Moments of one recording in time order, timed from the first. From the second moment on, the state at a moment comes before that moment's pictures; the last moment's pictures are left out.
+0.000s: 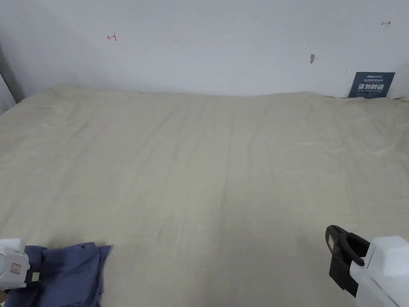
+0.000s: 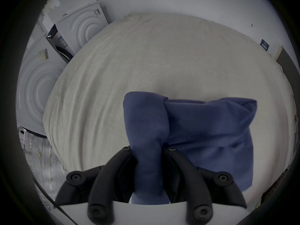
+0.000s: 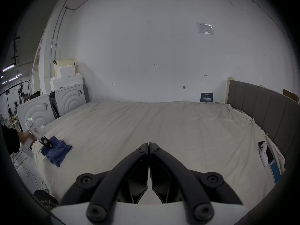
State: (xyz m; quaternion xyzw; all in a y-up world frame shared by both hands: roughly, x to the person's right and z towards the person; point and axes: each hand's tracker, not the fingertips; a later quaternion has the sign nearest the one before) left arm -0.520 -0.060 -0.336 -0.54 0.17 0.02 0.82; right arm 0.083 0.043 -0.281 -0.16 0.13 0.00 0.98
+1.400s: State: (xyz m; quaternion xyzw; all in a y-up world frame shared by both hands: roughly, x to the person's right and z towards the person) left arm -0.178 0.171 -0.219 0.02 0.04 0.00 1.00; right arm 0.191 0.176 -0.198 -0.01 0.04 0.02 1.00
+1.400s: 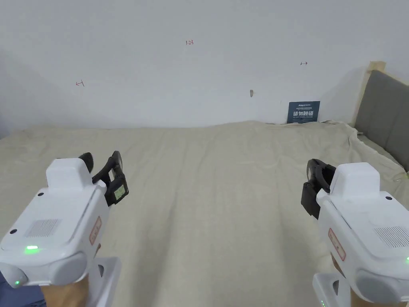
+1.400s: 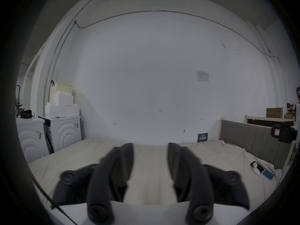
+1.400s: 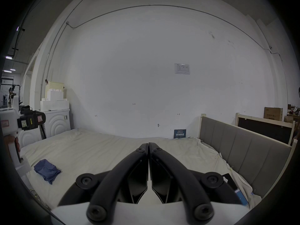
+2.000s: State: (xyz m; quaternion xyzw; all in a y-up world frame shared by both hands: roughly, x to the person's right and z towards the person) left arm -0.149 0.143 -0.205 0.01 0.00 0.01 1.00; right arm 0.202 0.173 -0.183 -0.01 0.03 0.01 1.00
